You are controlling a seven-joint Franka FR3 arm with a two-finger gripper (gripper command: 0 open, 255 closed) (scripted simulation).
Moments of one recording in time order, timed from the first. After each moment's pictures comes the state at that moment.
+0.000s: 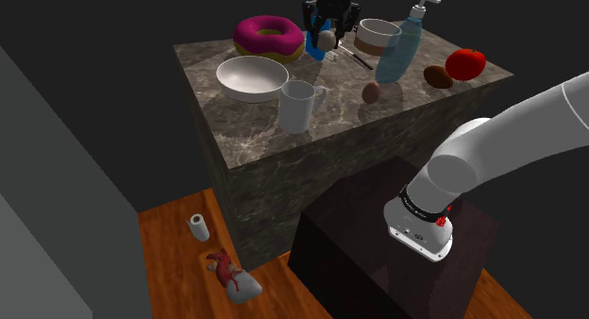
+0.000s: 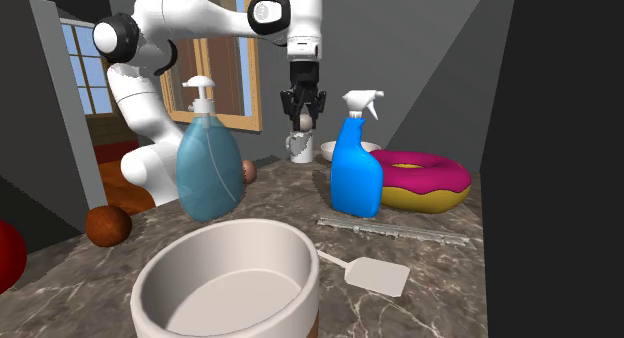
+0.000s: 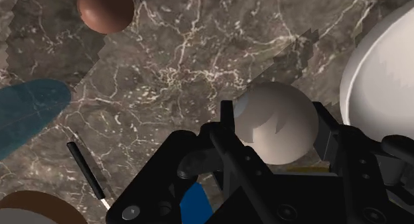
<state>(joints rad) -0.05 -0.41 0.18 -2.04 0.07 1.63 0.65</state>
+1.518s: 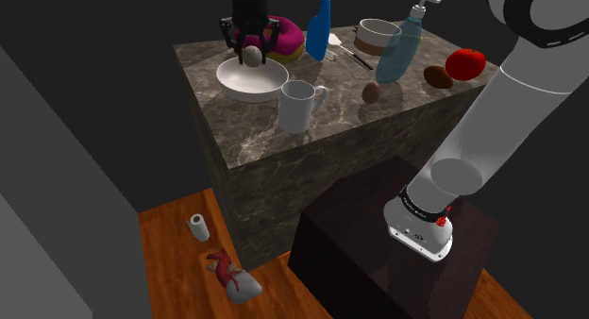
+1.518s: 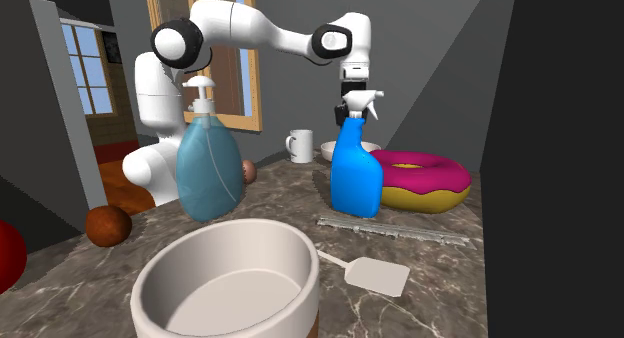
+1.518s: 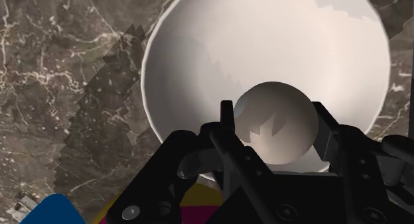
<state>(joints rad) 0.04 0.05 0.38 -1.68 -0.02 1.72 0.97</state>
